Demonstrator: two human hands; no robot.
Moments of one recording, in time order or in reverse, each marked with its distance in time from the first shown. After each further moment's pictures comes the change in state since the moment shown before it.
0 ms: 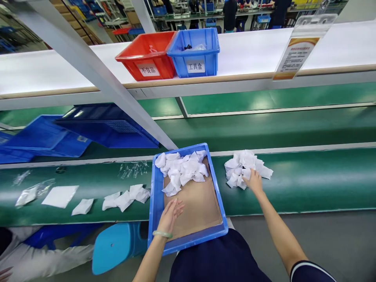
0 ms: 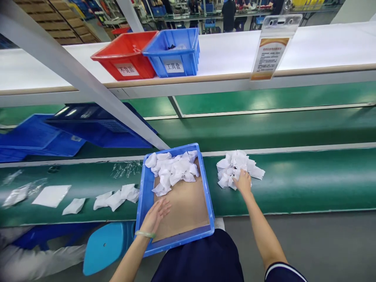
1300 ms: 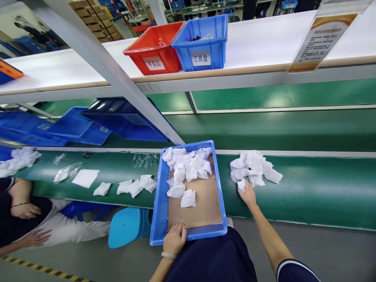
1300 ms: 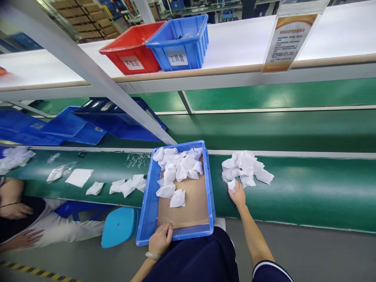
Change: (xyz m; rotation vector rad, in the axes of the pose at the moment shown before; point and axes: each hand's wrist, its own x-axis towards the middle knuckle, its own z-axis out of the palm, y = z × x) left_hand -0.057 -0.118 -0.024 1.351 0.157 0.643; right_hand -0.021 0.052 0.058 -0.183 -0.092 -0.073
